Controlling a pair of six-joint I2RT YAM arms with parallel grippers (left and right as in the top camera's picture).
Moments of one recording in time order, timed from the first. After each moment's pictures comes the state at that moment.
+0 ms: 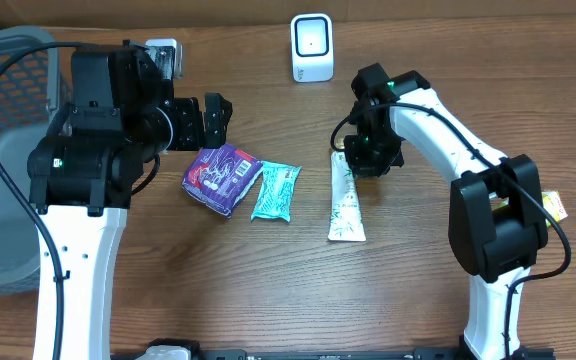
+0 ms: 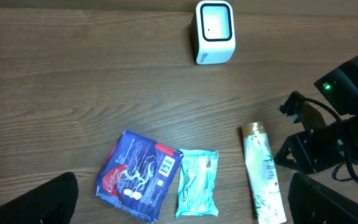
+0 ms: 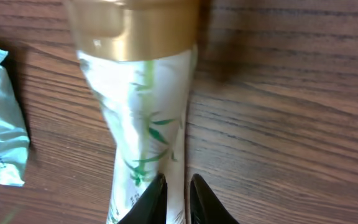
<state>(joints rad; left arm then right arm) -0.08 1.37 1.66 -1.08 0.18 -0.11 0.37 2.14 1.70 -1.18 -0.24 0.23</state>
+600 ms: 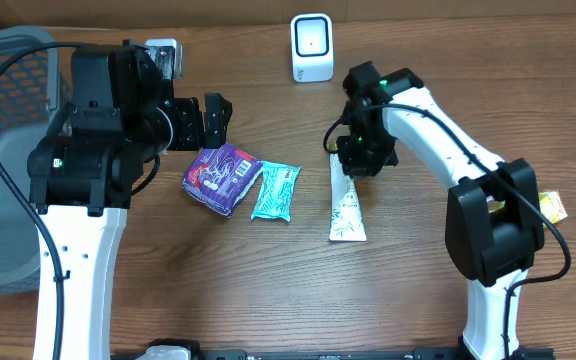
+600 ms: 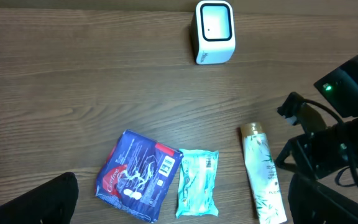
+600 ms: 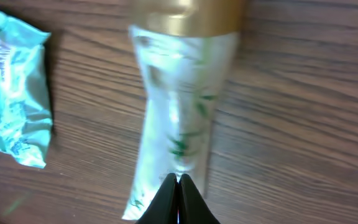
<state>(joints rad) -0.08 1.37 1.66 -1.08 0.18 -0.11 0.42 2.13 1.75 -1.23 -0.24 0.23</state>
